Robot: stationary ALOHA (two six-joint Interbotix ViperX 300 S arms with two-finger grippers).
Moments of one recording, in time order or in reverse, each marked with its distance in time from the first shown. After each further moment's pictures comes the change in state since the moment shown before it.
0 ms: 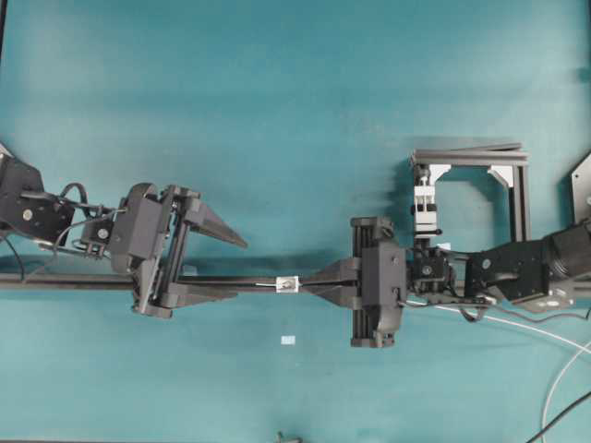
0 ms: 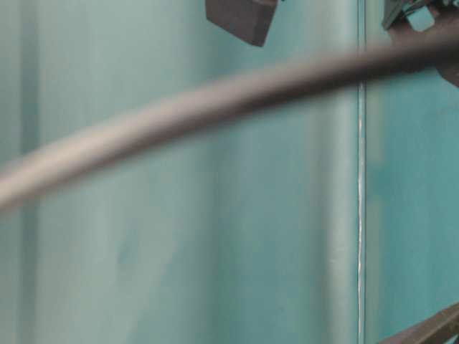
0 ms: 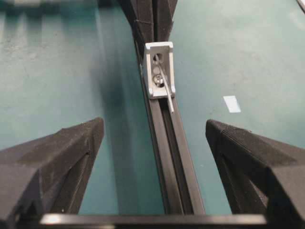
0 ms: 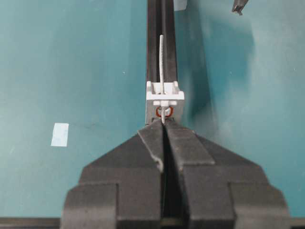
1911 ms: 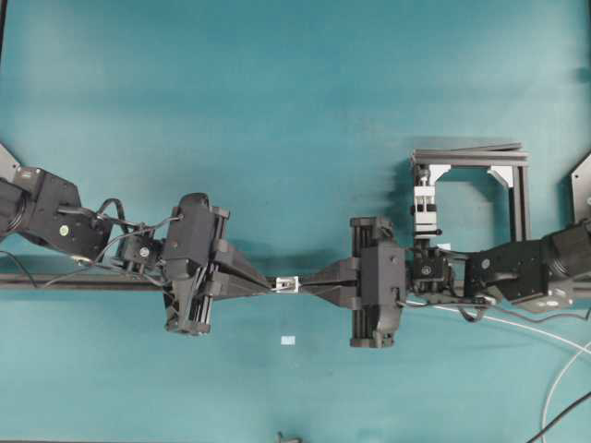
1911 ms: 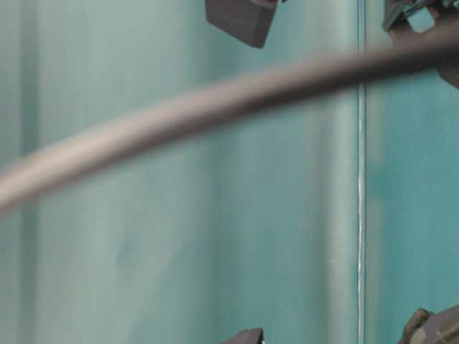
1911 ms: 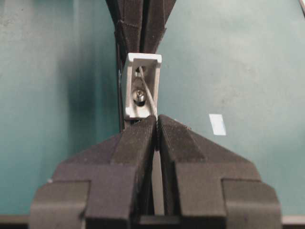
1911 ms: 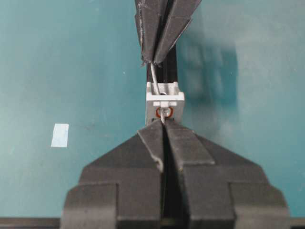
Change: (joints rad) left arm -0.020 0.074 -0.160 0.000 0.187 -0.153; right arm -0.002 0.000 -0.002 -0.003 0.003 0.002
